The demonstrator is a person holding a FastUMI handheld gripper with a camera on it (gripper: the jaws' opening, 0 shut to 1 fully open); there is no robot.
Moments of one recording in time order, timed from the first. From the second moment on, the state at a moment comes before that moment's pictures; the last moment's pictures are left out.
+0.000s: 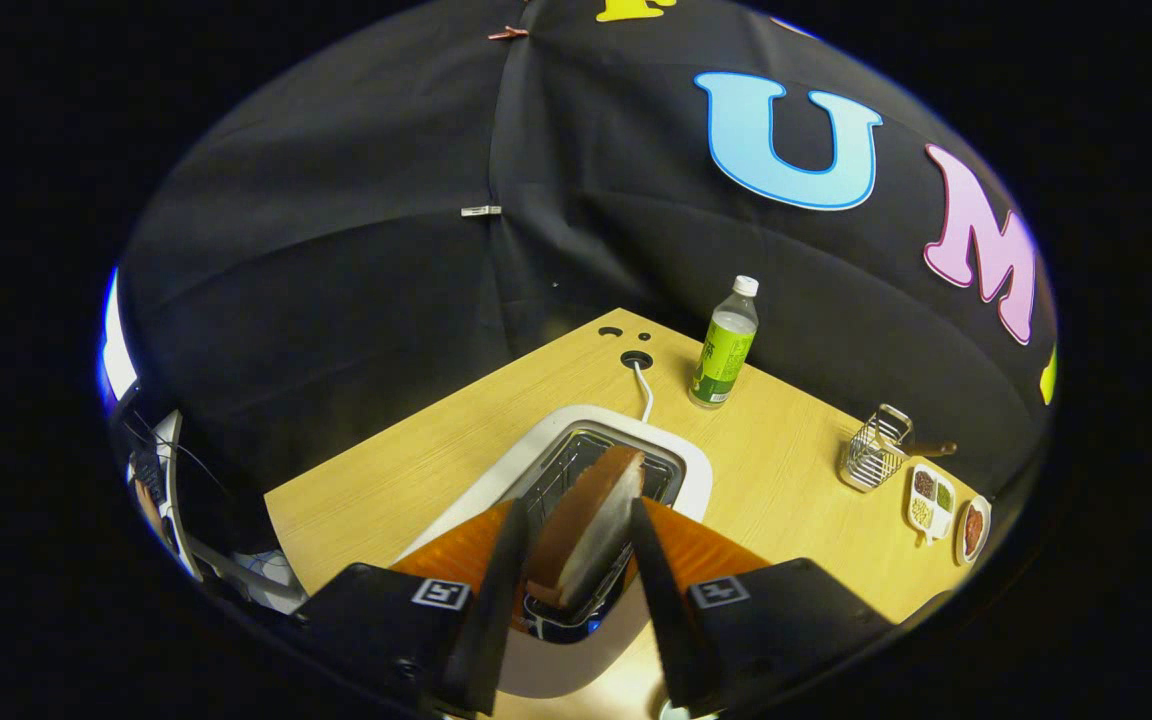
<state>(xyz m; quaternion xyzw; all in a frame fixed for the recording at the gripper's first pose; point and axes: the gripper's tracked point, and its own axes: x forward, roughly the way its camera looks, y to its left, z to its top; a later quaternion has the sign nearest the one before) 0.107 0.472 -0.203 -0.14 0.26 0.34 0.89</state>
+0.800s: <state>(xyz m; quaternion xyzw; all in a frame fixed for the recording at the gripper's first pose) 0.103 0.461 -0.180 -0.12 0.26 0.34 0.89</state>
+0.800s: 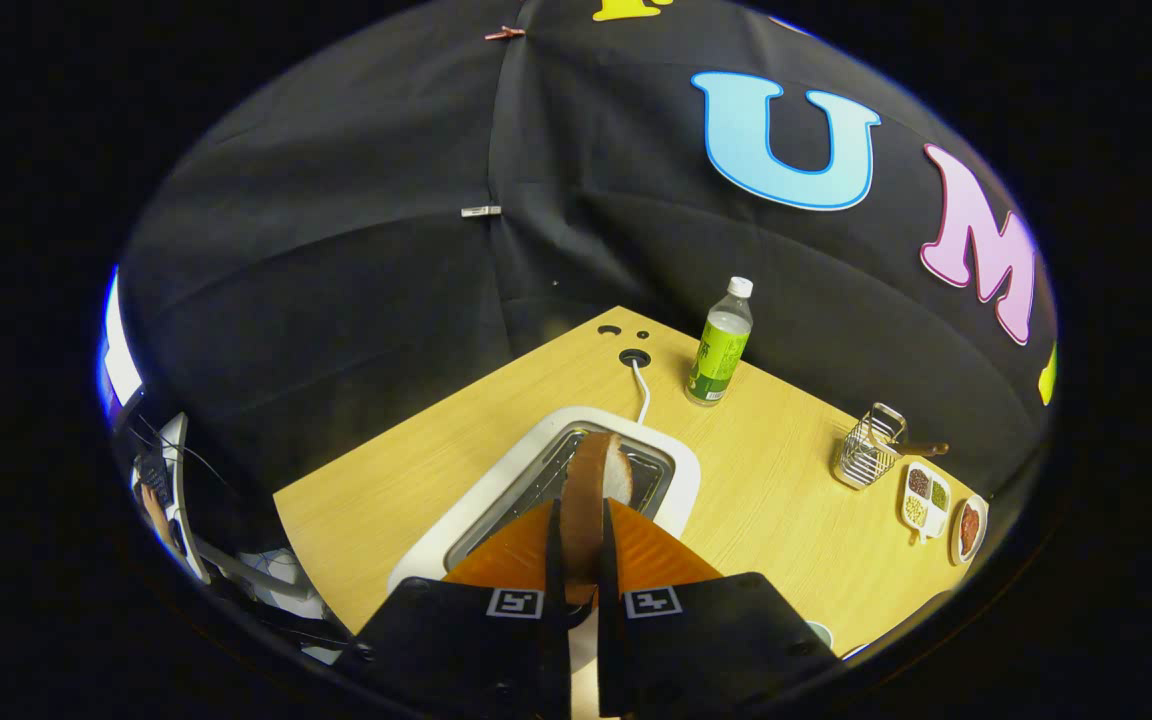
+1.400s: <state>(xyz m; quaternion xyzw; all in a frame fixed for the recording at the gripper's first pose) 0.125 0.390 -0.100 -0.04 0.22 0.31 0.92</state>
